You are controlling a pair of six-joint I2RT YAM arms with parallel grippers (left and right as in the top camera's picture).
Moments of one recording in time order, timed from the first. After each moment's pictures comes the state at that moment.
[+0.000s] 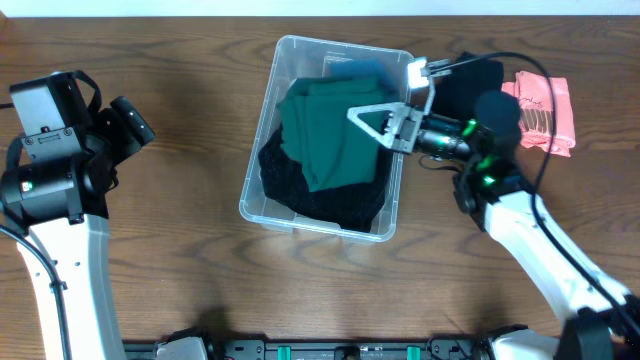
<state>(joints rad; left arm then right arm) 0.25 1.26 1.43 -1.02 -0.14 -0.35 0.28 1.45 0.88 0.56 -0.97 1.05</state>
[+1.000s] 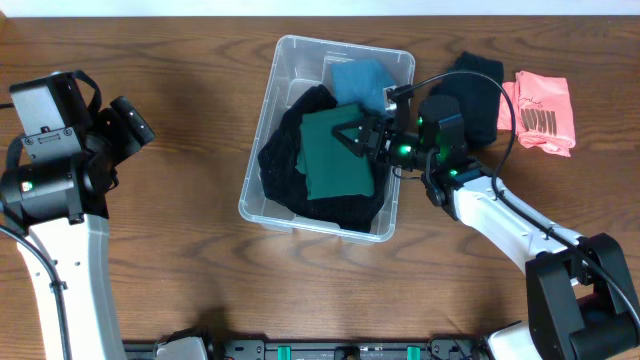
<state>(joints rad) 0.25 1.26 1.43 -1.02 -0.14 -0.35 0.36 1.65 0.88 0.30 -0.69 0.85</state>
